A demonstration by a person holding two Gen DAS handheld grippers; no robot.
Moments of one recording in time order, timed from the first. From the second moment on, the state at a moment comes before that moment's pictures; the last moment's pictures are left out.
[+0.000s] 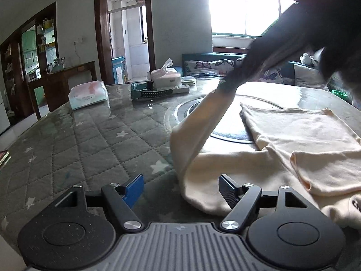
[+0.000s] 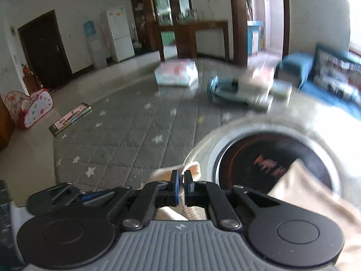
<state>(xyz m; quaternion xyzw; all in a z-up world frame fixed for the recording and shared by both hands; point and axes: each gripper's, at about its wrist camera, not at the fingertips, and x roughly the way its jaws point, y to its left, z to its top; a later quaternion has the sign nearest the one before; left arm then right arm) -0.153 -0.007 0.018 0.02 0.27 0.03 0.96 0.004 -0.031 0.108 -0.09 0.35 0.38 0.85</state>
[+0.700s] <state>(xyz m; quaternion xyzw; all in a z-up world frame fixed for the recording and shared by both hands) -0.168 -0.085 0.023 0.17 0.21 0.02 0.96 -0.113 -0.191 0.195 -0.14 0.22 0.25 0.93</state>
